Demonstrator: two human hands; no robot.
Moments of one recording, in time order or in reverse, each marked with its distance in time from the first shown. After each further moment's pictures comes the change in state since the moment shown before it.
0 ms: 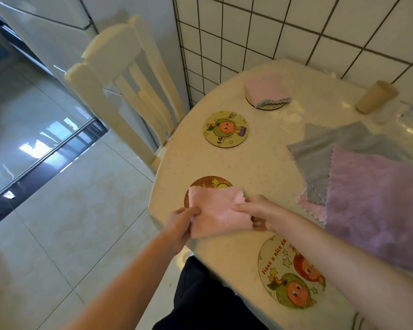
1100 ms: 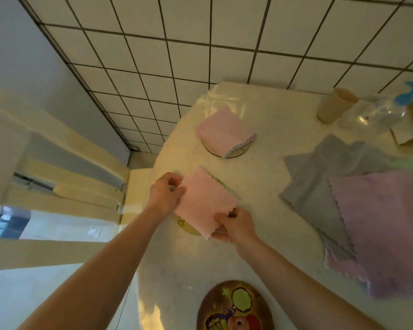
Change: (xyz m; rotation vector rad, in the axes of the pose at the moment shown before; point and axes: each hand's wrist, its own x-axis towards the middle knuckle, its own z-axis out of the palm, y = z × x) left_hand 0.231 0.276 0.105 0.973 -0.138 0.732; right_hand 0.140 -0.151 -0.010 0.842 0.475 -0.043
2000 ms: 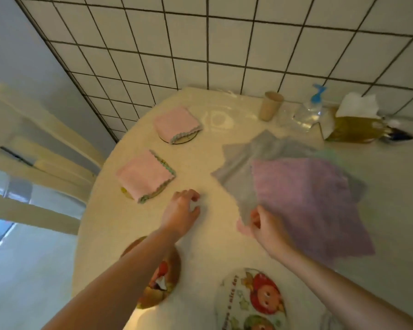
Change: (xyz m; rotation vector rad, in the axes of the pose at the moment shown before) left_hand -0.187 0.089 0.174 0.328 -0.036 0.294; right_hand -0.029 0.040 -0.301 -0.904 0.091 -0.641
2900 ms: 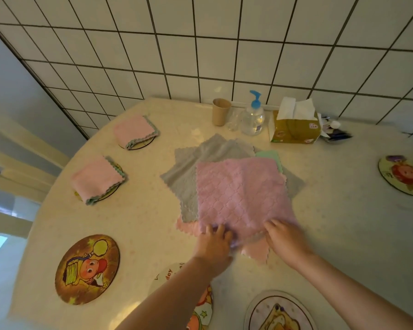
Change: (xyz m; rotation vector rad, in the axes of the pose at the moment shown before) left_hand -0.054 0.188 0.154 0.670 -0.345 0.337; right_hand -0.017 0.173 -0.126 -0.712 0.032 -0.283
